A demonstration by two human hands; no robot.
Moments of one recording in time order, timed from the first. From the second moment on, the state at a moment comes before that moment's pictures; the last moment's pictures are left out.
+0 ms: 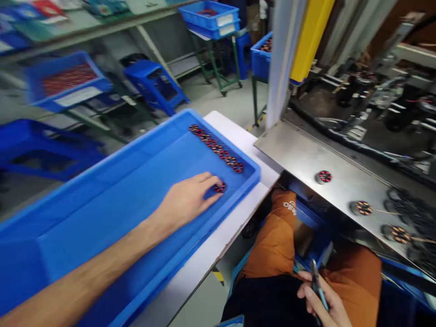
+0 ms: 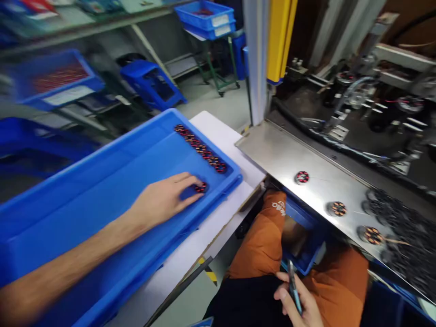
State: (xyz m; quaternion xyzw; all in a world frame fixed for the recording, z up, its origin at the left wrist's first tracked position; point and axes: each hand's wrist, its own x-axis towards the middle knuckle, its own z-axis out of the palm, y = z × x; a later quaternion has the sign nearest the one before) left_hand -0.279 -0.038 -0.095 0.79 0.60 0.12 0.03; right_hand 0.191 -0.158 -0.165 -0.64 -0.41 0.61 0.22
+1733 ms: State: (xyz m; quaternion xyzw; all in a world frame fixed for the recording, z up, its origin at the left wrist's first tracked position) left_hand 0.023 -0.063 -0.062 0.82 0.39 0.38 0.19; right_hand 0.245 -0.154 -0.077 -0.57 -0.57 0.48 0.35
